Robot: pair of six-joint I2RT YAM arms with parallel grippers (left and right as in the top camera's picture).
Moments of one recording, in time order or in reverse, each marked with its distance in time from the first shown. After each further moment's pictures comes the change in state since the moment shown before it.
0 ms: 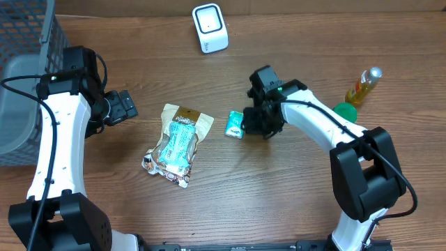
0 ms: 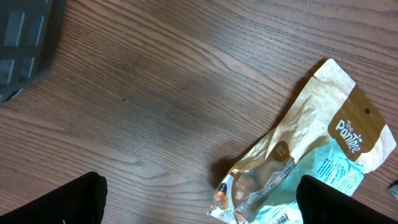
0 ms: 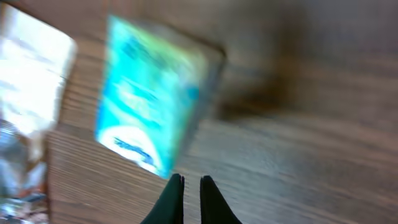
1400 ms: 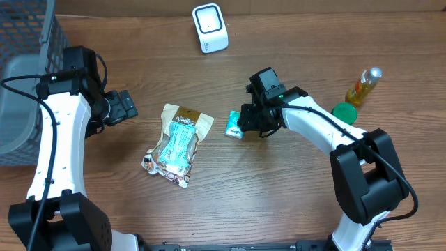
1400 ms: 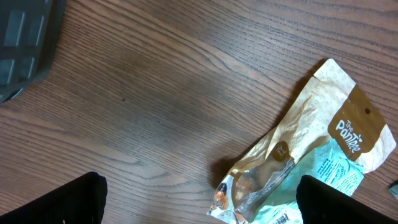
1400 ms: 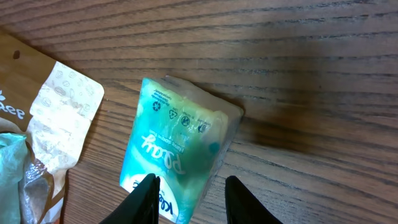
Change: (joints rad) left arm 0.000 0.000 0.000 0.000 0.000 0.000; right arm 0.002 -0.021 -0.101 0.219 0.000 0.056
